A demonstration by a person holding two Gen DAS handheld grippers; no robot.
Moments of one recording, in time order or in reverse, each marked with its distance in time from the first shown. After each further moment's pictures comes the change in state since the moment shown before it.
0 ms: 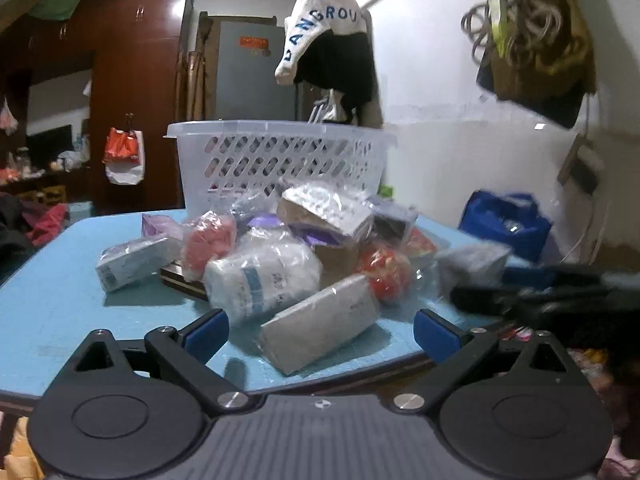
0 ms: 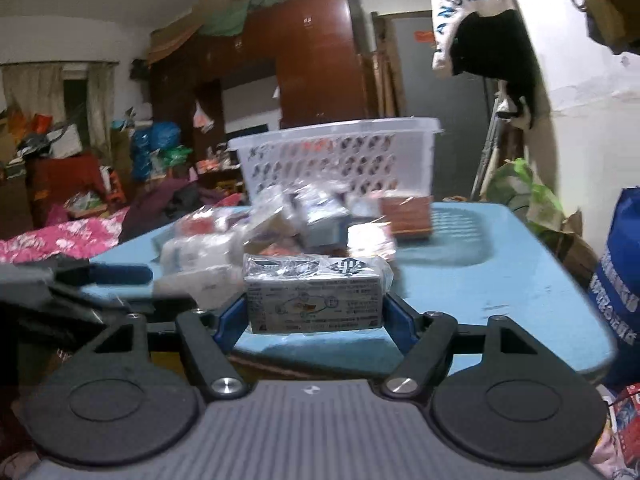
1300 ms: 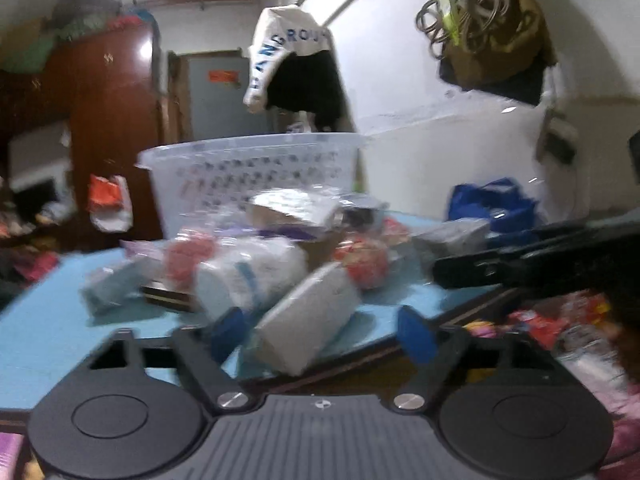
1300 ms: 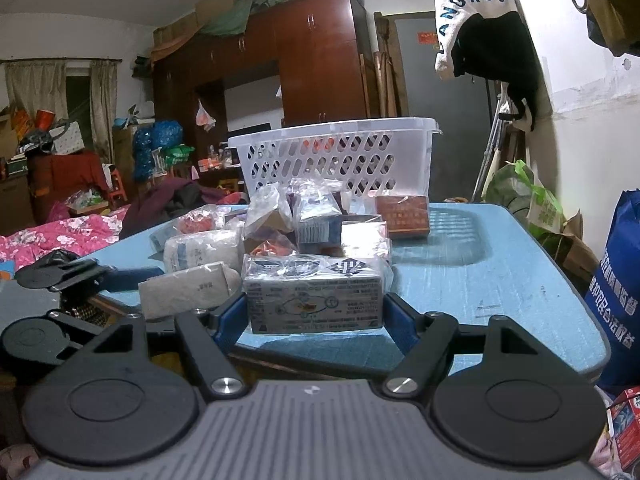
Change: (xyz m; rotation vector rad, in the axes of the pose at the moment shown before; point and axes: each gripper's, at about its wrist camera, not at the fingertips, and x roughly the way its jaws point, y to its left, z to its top) left arm -0.009 -0.009 -0.017 0.111 -0.092 -0.082; right arm 0.004 -0.003 -0.001 -0.013 0.006 0.011
